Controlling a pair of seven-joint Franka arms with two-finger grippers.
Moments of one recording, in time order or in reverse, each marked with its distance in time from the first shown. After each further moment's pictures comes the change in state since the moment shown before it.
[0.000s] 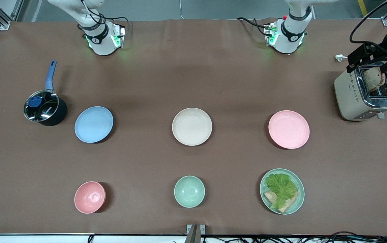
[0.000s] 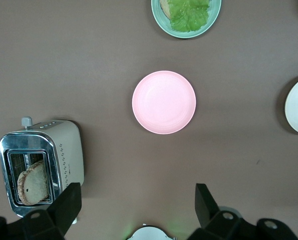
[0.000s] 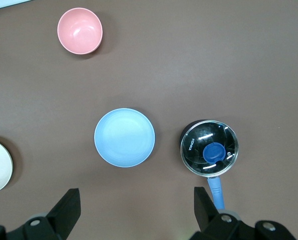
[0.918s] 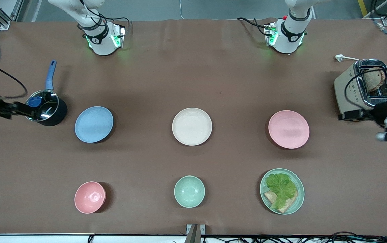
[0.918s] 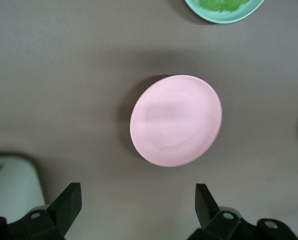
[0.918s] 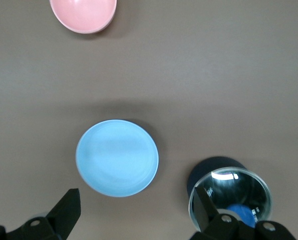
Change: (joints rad) left arm 0.234 0.349 0.005 -0.200 -0.196 0.360 0.307; right arm -0.001 0.201 -0.001 -0.277 0.043 0.398 -0.272
